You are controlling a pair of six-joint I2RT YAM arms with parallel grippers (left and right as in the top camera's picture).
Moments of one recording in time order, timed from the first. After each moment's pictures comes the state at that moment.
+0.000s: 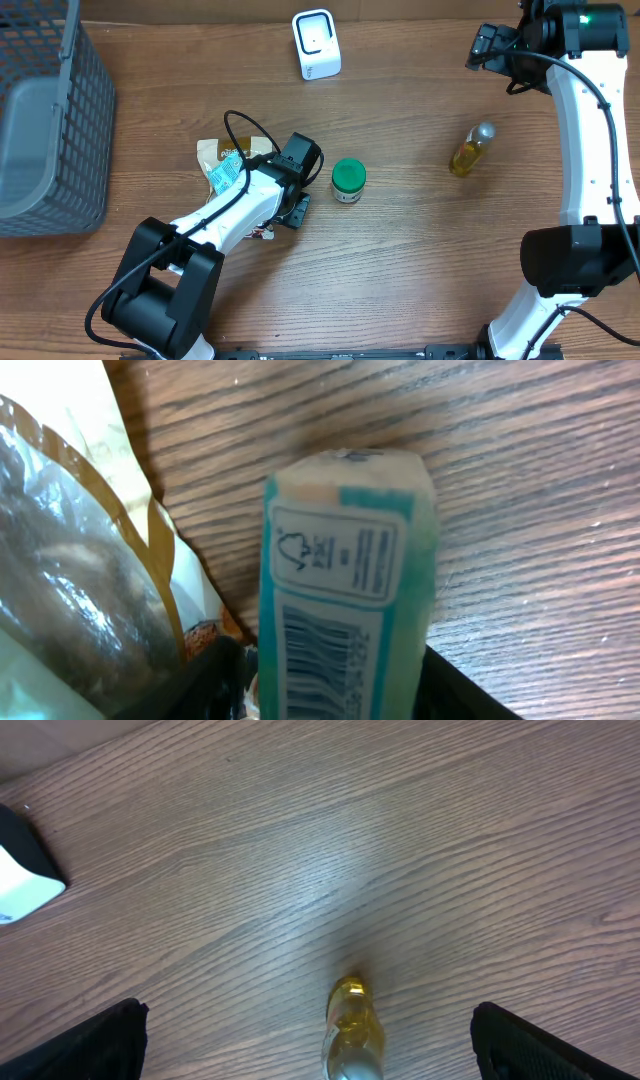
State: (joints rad) left arm -0.51 1.79 1.07 -0.74 -0.16 -0.18; right arm -0.01 1.96 2.17 -1.32 0.11 0.33
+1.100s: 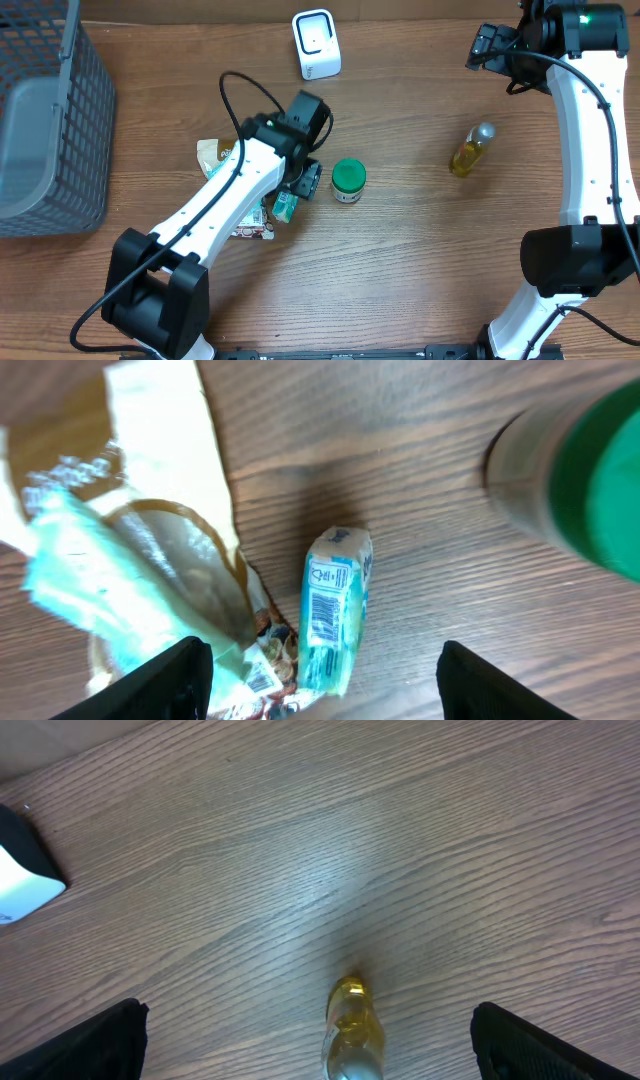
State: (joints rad) left arm -0.51 1.79 1.45 -1.06 -0.15 -0.20; right arm -0.01 1.96 2.17 -1.32 0.11 0.33
